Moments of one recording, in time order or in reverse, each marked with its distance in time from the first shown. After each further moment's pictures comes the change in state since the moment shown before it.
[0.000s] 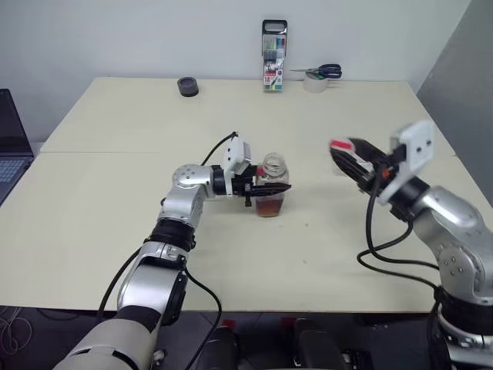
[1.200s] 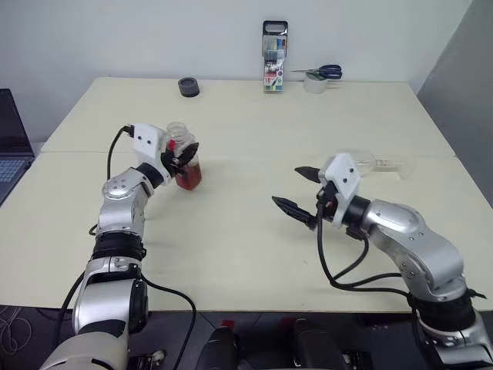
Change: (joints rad) left arm 0.095 0.192 0.257 0.075 0.064 -0.020 0.700; right arm -0.214 0.011 0.399 0.075 -0.088 -0.059 0.202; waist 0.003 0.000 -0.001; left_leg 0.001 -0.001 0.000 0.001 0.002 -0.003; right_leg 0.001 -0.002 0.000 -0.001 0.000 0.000
